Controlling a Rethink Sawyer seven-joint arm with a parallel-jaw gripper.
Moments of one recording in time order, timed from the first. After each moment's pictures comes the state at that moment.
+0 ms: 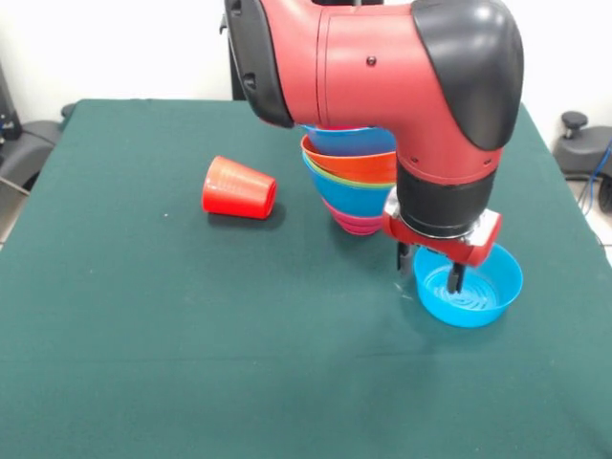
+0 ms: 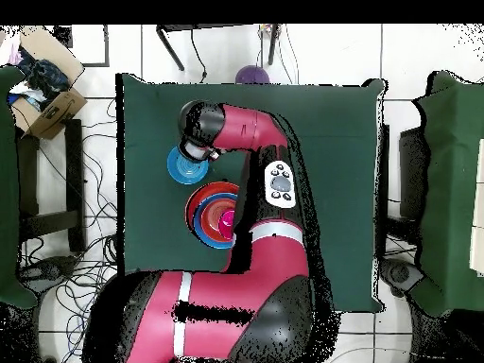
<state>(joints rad) -0.12 -0.26 0.04 1.07 0.08 0.91 2.15</state>
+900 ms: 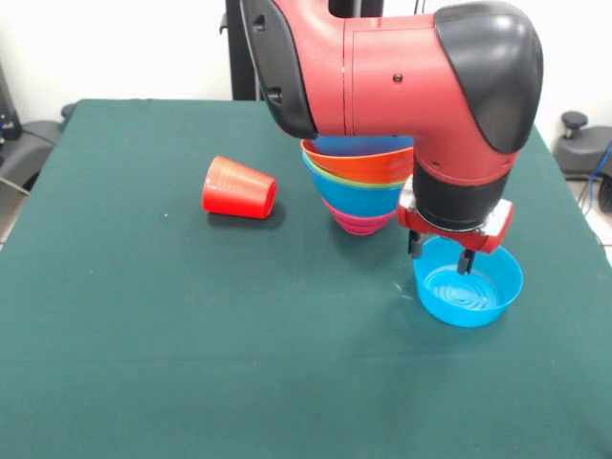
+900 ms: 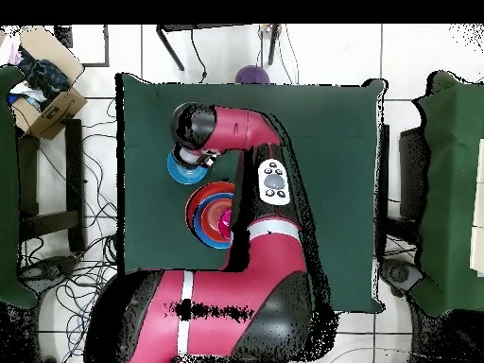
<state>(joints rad) -0.12 -0.26 0.09 1.07 0.00 0.99 2.15</state>
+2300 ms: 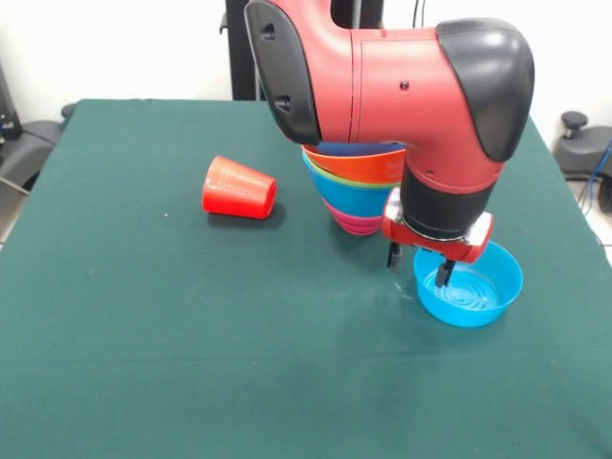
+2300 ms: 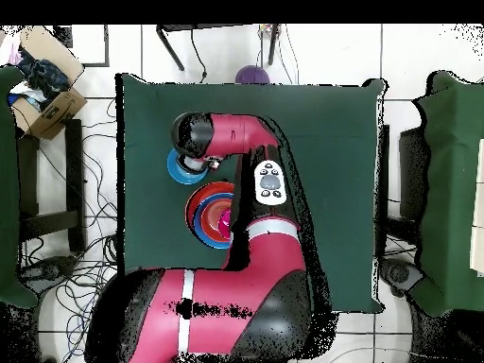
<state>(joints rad) -0.12 -0.25 0.10 1.09 -0.11 0.91 2.15</state>
